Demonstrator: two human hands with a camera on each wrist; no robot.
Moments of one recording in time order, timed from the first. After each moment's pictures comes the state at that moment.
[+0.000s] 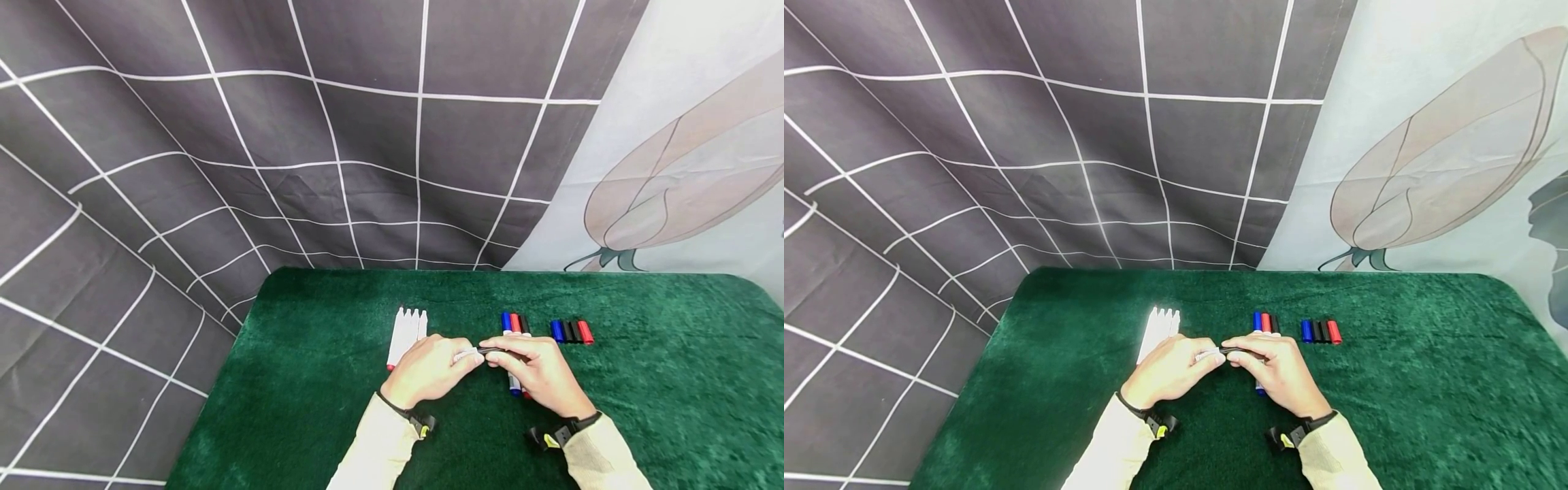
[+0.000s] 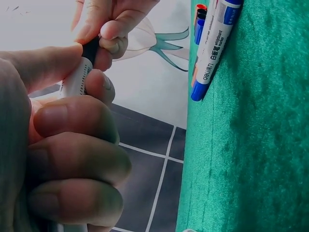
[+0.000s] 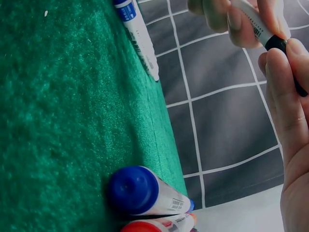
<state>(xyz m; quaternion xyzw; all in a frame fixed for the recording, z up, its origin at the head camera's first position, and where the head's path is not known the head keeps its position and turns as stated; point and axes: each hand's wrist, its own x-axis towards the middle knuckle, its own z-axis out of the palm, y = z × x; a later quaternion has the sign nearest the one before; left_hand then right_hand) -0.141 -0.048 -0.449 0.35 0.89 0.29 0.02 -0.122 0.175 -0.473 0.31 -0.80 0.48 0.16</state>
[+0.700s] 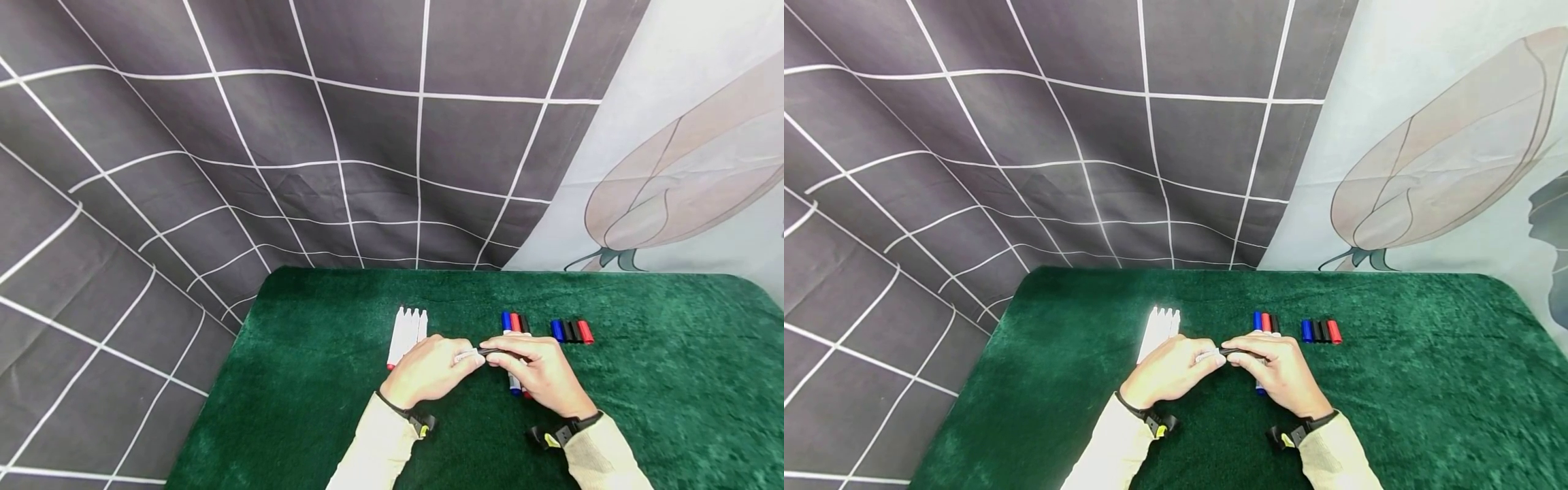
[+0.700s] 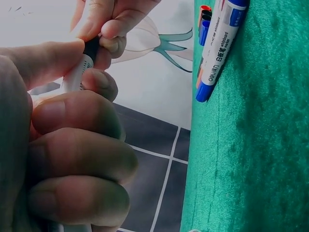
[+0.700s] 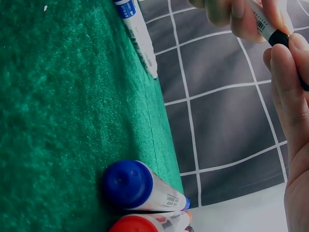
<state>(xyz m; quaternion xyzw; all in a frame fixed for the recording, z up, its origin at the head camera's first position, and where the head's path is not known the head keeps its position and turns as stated) -0.140 -0.049 -0.445 0.36 0.89 0.29 0.04 -0.123 0.174 -0.472 0.34 -0.78 0.48 0.20</state>
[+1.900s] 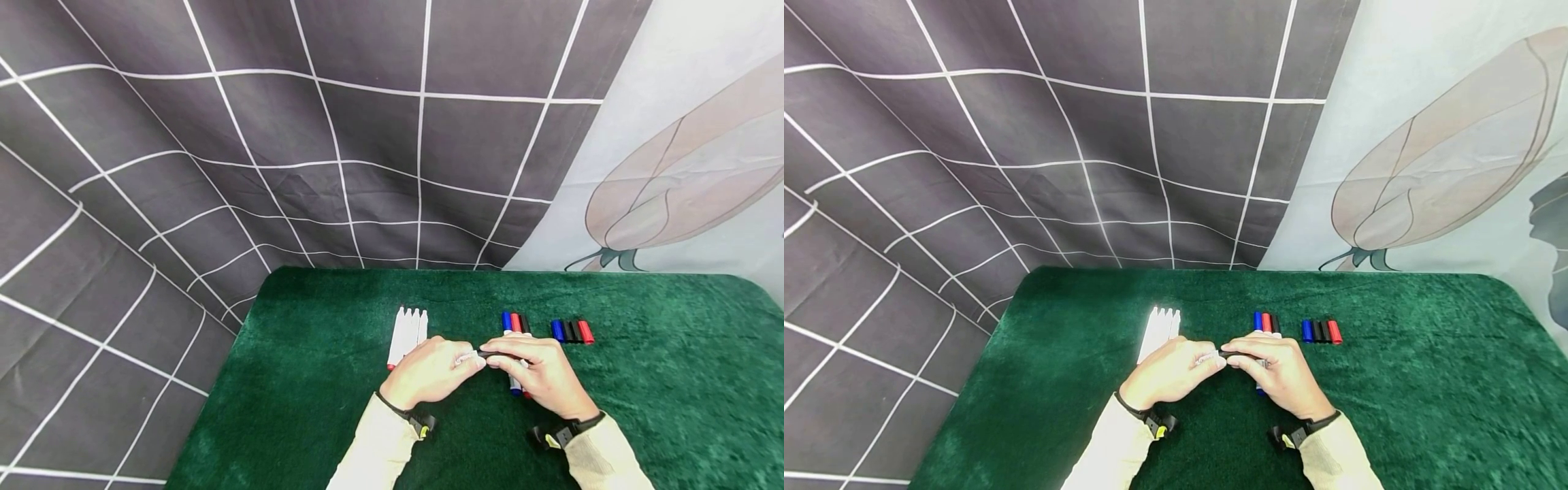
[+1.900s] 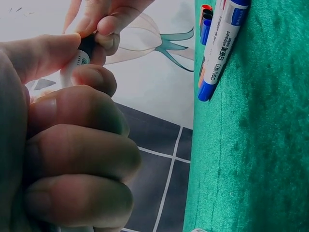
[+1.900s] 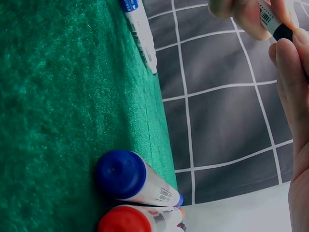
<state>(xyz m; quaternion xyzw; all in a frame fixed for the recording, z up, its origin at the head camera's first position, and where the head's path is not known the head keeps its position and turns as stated) -0.139 -0.051 -0.443 0.37 0.88 0.28 0.06 -0.126 0.174 -0.476 0.37 -0.76 0.48 0.25</state>
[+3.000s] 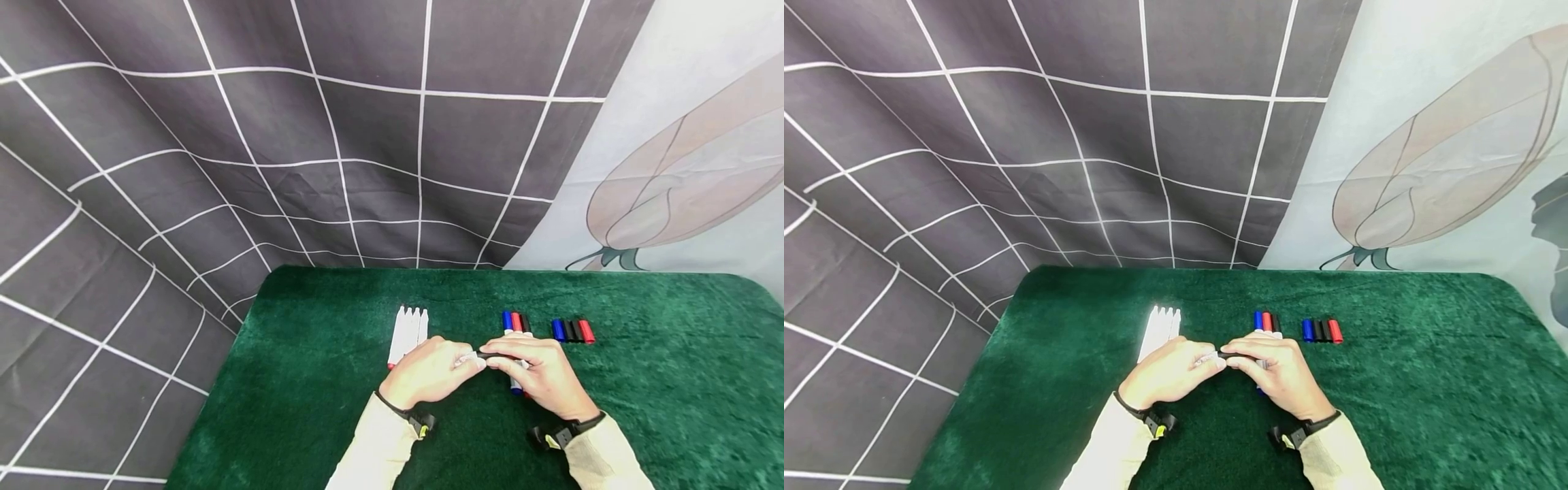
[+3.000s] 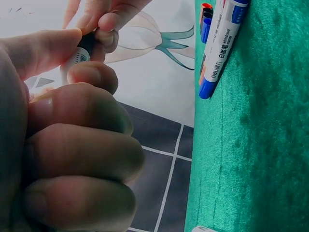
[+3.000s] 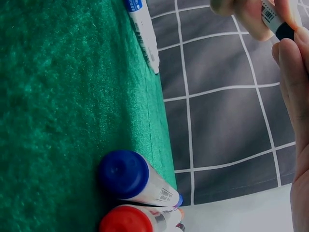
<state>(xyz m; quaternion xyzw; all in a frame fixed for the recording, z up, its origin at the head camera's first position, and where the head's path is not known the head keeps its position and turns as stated) -0.139 -0.052 -0.442 0.38 0.88 0.28 0.06 -0.126 0.173 -0.477 0.37 -0.76 0.48 0.25</state>
